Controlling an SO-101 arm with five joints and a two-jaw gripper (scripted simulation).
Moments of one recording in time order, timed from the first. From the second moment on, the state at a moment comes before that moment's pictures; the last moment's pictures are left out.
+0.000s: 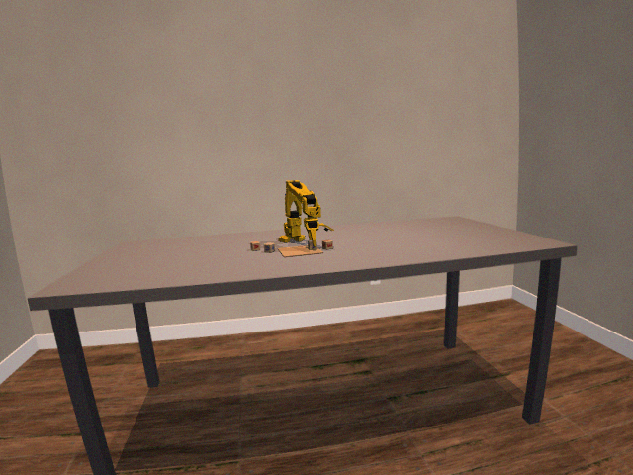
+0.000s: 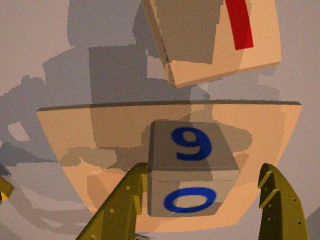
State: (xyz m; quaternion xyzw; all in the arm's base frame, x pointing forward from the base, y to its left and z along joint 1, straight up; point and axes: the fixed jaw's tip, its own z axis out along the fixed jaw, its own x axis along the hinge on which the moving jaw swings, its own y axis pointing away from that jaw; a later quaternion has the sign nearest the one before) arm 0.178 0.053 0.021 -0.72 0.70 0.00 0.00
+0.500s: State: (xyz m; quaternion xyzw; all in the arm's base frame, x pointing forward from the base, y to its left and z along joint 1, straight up) arm 0.177 0.053 0.023 -0.72 0.70 0.00 0.00
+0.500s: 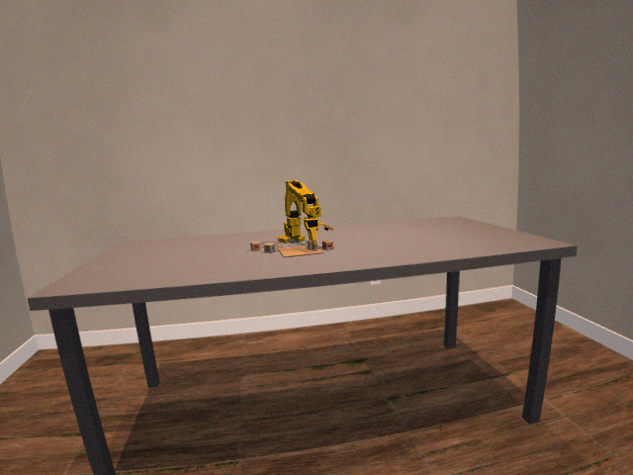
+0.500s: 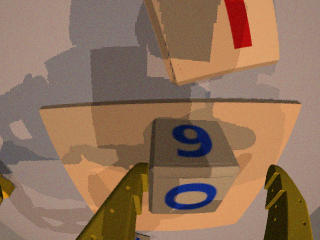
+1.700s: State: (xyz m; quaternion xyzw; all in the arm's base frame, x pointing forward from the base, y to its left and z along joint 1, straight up) arm 0.177 0.053 0.079 -0.72 0.70 0.00 0.00
